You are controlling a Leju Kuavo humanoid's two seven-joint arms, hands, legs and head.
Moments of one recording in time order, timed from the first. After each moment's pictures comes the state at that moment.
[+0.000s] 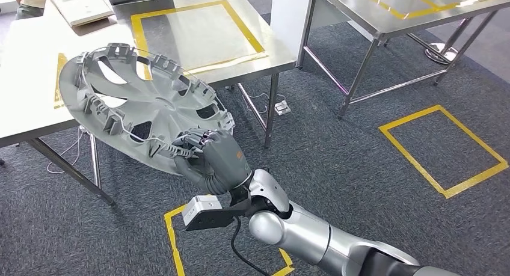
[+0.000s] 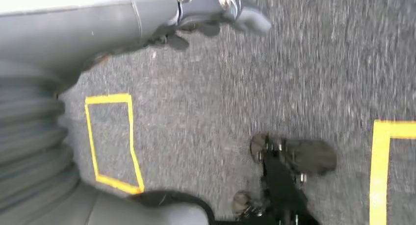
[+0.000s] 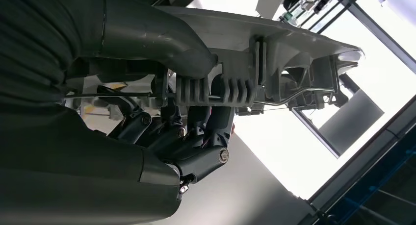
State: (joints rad) left arm -0.10 -0.10 0.89 -0.19 -0.92 0.12 0.02; right arm -0.29 -0.10 0.65 -1.56 0.69 -0.12 -0.10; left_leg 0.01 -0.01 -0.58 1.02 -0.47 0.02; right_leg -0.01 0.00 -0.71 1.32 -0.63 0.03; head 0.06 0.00
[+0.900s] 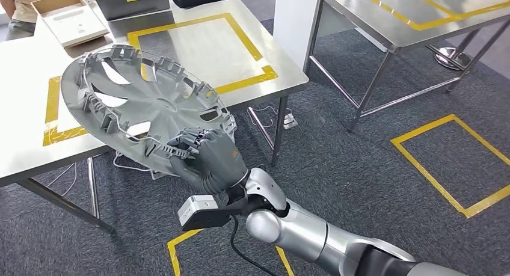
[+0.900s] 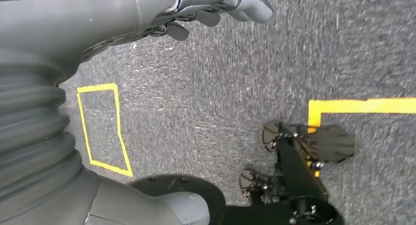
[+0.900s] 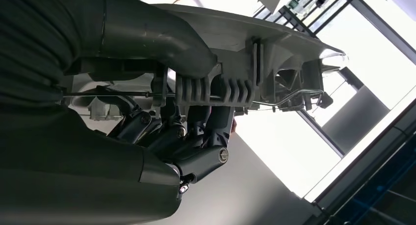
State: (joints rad) left arm -0.10 -0.10 0.89 -0.19 -0.92 0.12 0.01; right arm -0.30 -0.10 0.65 -1.57 0.69 -0.12 -0.11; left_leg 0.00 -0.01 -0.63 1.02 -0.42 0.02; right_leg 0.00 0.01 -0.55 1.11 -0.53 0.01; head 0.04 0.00
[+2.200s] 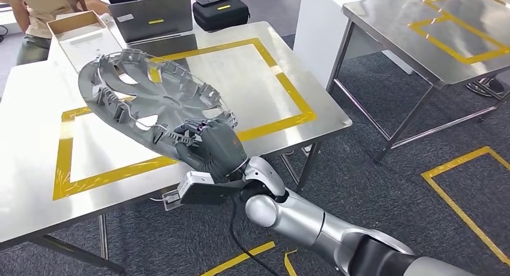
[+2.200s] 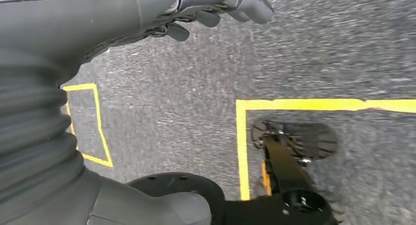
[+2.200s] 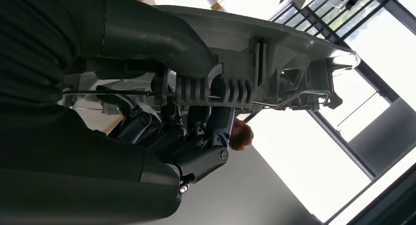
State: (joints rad) left arm -0.11 -0.10 0.89 -0.19 -0.94 0.11 0.01; right arm -0.39 -0.09 0.62 -1.42 0.63 -0.08 -0.08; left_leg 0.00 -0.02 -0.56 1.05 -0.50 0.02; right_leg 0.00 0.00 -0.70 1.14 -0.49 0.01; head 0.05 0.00
